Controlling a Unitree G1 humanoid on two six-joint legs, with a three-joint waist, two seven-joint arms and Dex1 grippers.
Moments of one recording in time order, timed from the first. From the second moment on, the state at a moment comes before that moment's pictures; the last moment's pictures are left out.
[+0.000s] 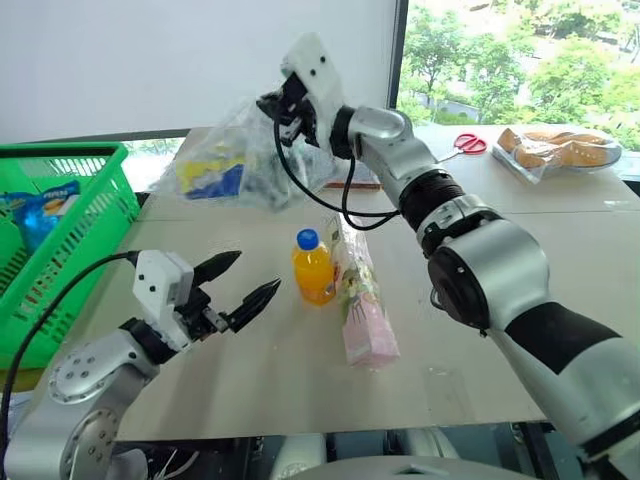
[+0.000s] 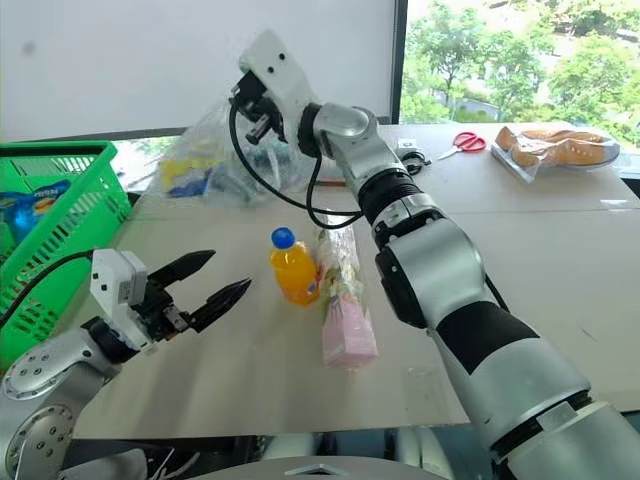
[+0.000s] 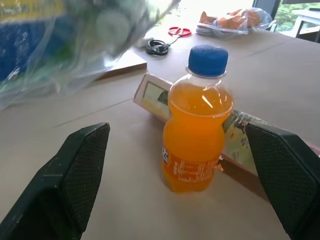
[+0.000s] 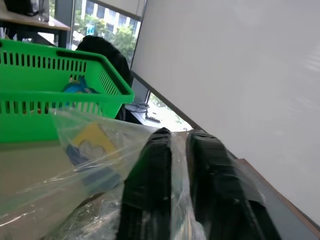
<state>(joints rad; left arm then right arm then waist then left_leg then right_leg) 0.31 0.61 0.42 -0.68 -0.70 0.51 -0.63 -1.56 0.09 -0.02 1.34 0.01 -0.17 0.68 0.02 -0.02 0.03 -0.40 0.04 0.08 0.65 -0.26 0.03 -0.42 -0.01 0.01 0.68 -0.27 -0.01</state>
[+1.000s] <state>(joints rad) 0.12 0.64 0.21 -0.49 -0.59 0.47 -0.72 -0.39 -0.79 -0.11 -0.44 0.56 0.64 1.37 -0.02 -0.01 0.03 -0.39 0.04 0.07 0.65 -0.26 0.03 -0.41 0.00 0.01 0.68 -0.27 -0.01</state>
